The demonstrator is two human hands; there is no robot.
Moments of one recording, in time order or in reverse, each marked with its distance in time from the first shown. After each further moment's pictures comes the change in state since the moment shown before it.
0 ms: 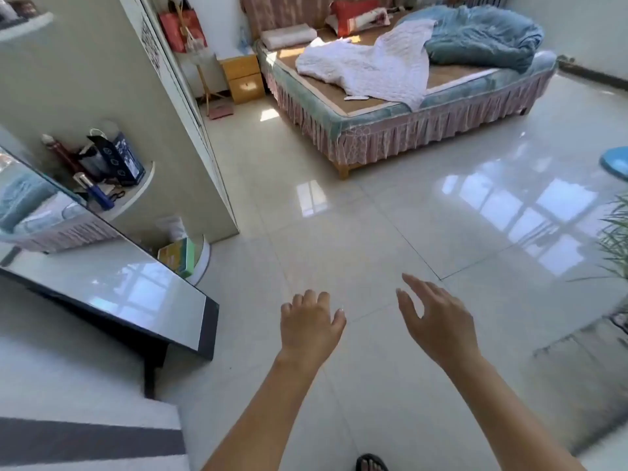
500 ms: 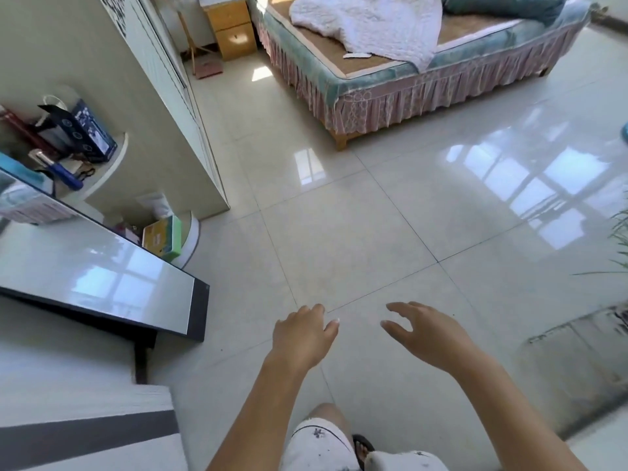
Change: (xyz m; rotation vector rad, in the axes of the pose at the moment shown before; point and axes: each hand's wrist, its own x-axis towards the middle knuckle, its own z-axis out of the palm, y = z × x) left_hand 0.068 0.014 0.021 -0.102 -0.381 -0.078; right_hand 0.065 0.055 0.027 -0.063 -0.687 0.079
